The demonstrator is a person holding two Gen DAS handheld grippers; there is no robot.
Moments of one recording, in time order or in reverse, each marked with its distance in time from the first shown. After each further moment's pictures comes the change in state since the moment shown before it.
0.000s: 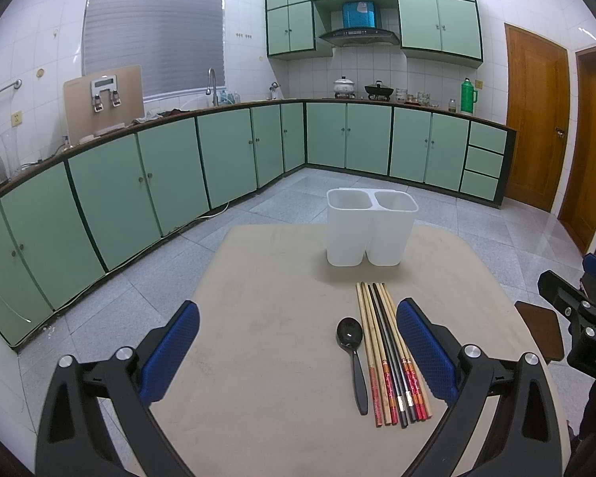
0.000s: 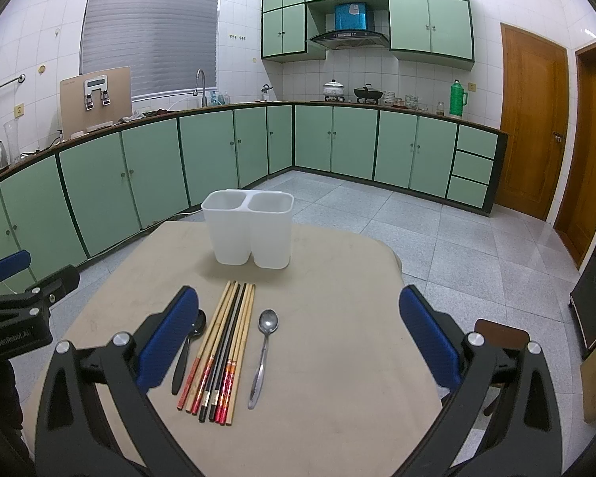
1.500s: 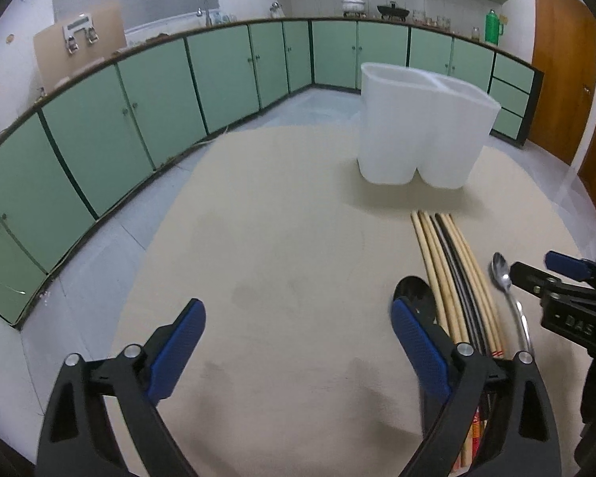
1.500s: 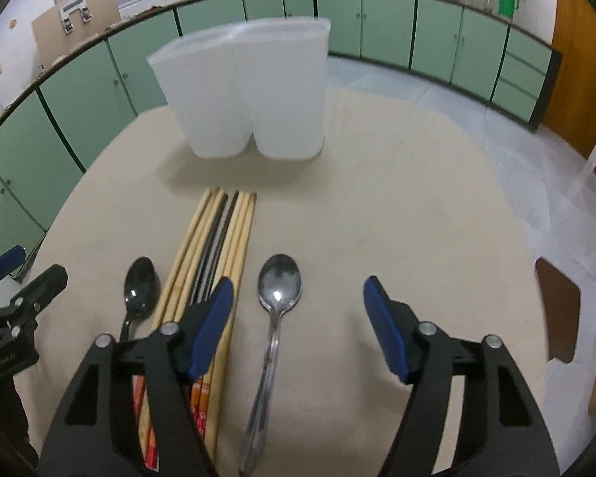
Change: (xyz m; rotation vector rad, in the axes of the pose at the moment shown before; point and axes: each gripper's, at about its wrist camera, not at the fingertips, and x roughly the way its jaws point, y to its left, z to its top) left arm 0.158 0.024 -0.036 0.014 0.314 0.026; right arm 0.208 0.017 -0.042 0.014 0.464 0.110
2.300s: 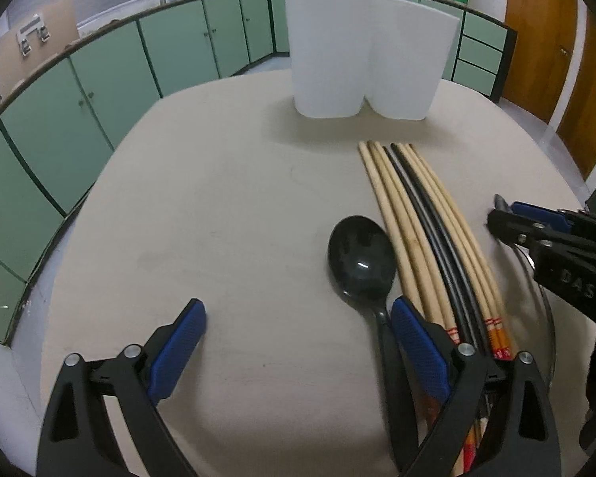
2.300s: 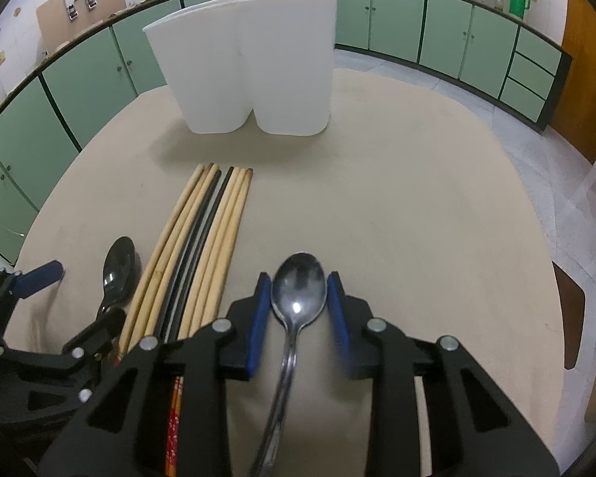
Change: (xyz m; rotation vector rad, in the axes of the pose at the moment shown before) left arm 0.042 -0.046 -0.020 0.088 0.108 -0.087; right arm 0.018 -0.002 -0.006 -0.040 0.016 0.004
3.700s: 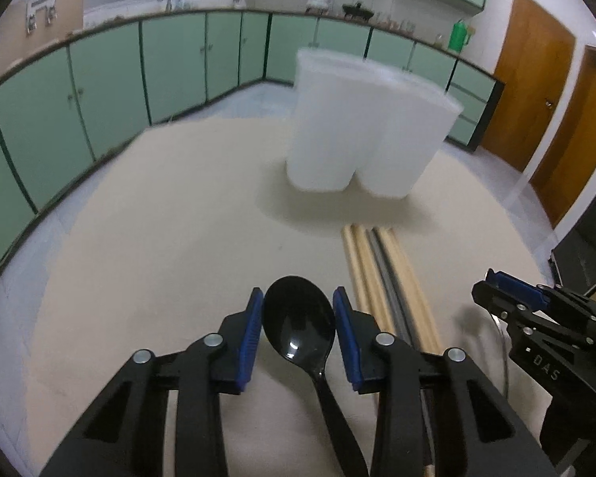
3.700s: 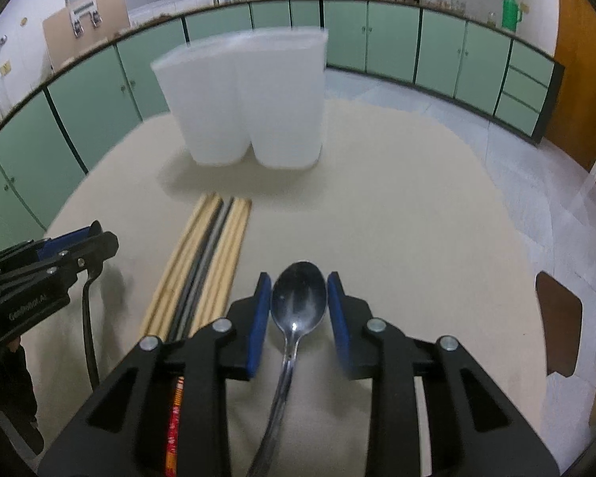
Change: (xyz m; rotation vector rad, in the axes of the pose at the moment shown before) left arm -0.021 0.015 0.038 -0.085 -0.130 -0.146; right arm -0.030 -0.005 0.002 0.003 -0.111 -0.002
